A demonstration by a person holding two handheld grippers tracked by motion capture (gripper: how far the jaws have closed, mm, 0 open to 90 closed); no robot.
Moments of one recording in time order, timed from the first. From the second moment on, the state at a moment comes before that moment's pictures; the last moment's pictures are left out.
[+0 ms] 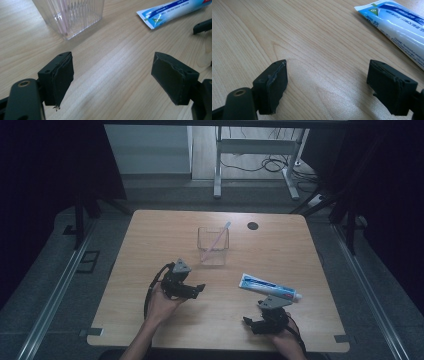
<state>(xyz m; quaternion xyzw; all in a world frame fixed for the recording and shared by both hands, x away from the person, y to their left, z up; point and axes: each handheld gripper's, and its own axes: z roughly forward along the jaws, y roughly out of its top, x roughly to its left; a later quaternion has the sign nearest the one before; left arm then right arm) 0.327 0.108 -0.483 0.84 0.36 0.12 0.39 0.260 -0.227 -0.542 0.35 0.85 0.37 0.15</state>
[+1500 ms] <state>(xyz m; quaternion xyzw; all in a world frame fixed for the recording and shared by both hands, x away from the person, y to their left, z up) 0.286 0.129 -0.542 0.85 0.38 0.13 0.35 0.260 -0.227 -0.542 0.35 0.85 0.37 0.15</state>
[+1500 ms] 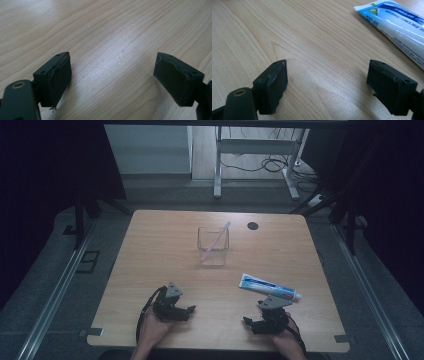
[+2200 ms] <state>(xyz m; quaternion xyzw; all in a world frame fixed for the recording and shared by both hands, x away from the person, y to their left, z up) 0.286 0.128 -0.543 0.85 0.37 0.14 0.34 0.261 -0.231 -0.537 0.35 0.86 0.36 0.13</state>
